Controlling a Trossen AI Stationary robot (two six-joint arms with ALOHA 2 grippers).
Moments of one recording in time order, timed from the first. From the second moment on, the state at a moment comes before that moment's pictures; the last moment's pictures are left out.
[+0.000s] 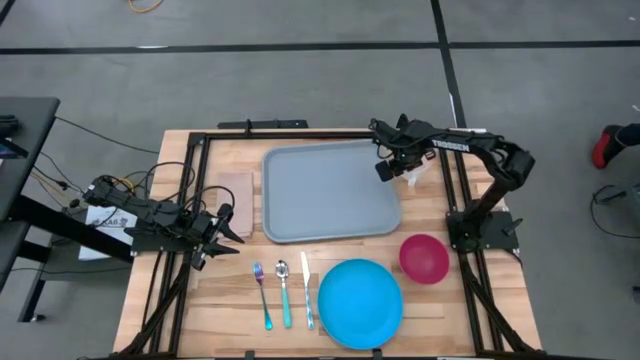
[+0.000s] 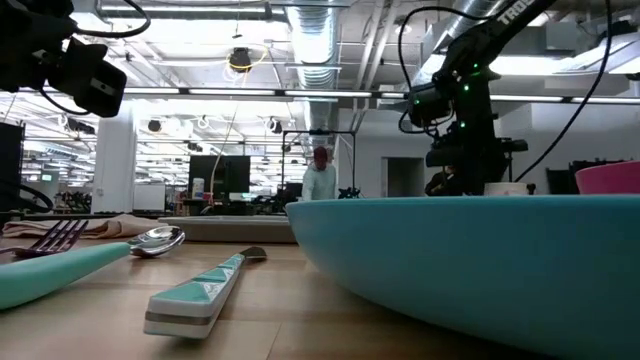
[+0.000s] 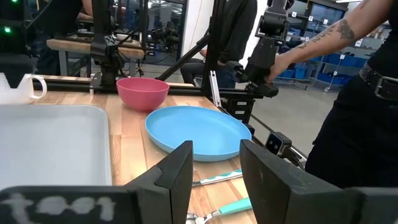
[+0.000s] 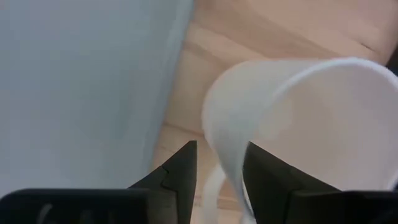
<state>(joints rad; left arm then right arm) -0.39 0.03 0.01 0.03 -0.03 -0.15 -0.64 1.66 1.10 -1.04 0.19 0.50</state>
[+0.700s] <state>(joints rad) -0.39 0.03 0.01 0.03 -0.03 -0.15 -0.57 1.66 1.26 -1.07 0.21 0.39</state>
